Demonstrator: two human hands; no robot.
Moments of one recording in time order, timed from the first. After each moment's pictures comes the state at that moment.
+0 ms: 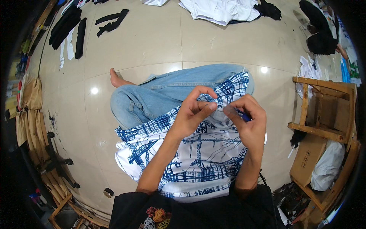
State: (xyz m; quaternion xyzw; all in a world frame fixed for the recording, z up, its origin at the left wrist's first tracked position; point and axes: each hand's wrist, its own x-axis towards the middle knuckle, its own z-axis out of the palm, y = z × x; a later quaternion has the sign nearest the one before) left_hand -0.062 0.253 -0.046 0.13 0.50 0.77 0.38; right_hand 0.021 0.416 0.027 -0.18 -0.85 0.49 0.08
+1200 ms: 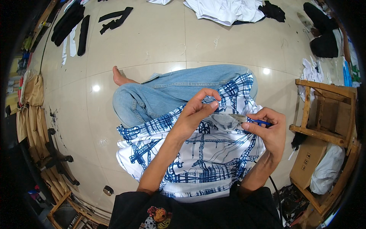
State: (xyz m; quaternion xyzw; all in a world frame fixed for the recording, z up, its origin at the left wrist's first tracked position) left_hand -0.064 0.249 -0.042 0.08 0.50 0.75 0.43; right_hand 0.044 0.450 0.051 -0.28 -0.73 0.62 -0.03
